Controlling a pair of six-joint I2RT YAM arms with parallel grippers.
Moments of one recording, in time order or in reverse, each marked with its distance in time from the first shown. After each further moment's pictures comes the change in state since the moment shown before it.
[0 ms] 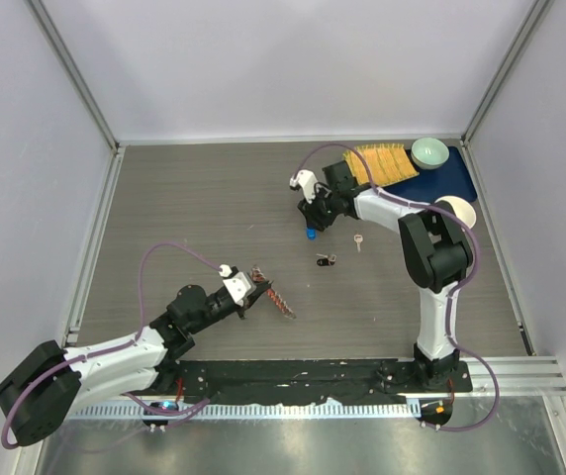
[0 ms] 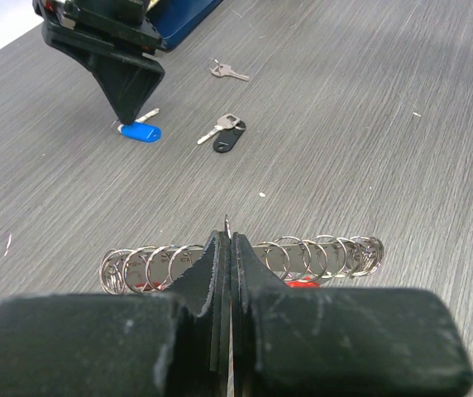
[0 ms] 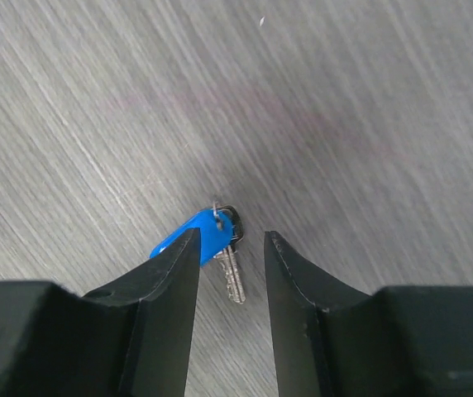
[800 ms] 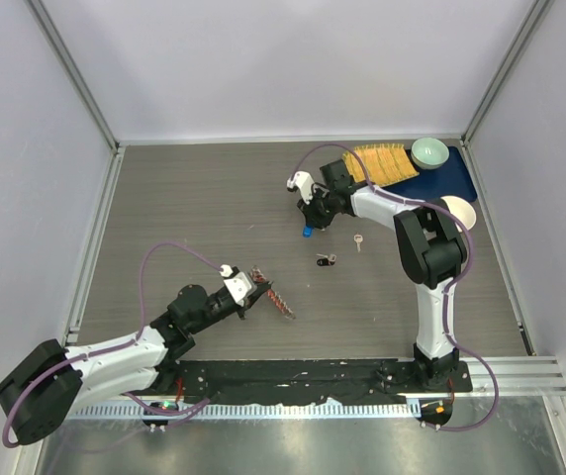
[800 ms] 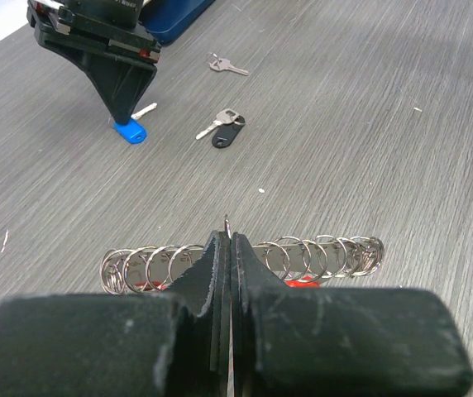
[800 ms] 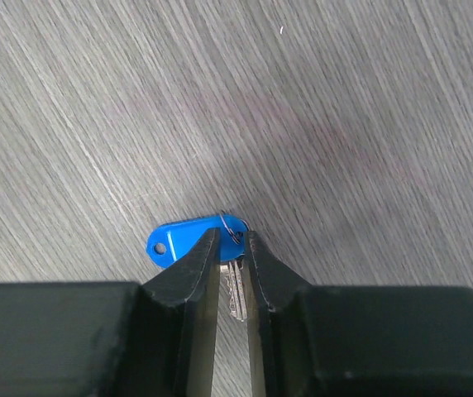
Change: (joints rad) left arm 0.000 0.009 0.000 -0.002 0.000 0.001; right arm 0.000 0.063 0.058 -0.060 -0.047 -0.053
